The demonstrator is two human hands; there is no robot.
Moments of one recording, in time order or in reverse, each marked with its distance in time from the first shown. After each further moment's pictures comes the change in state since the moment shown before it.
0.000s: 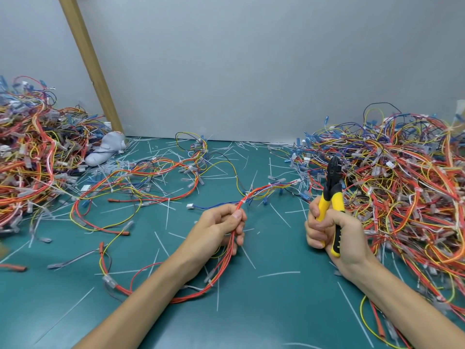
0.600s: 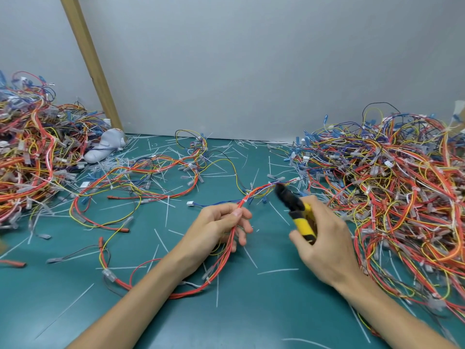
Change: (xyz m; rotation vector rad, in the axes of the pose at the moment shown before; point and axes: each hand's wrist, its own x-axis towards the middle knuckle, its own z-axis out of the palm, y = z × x) left_hand 0.000 -0.001 -0.003 -0.010 -0.054 0.011; right_hand -0.019 0.011 0.013 -1.194 0.171 -0.561
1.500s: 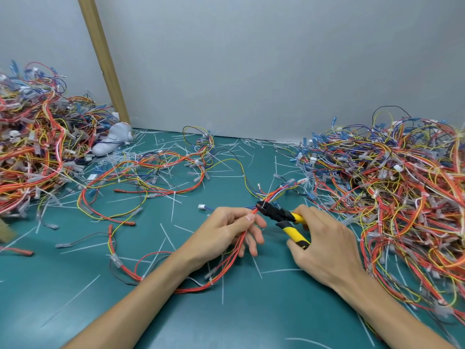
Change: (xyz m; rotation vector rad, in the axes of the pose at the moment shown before) left_hand -0.004 0.005 0.006 0.090 -0.117 0.001; right_hand 0.001 -0.005 0.005 -0.354 -0.136 -0.062
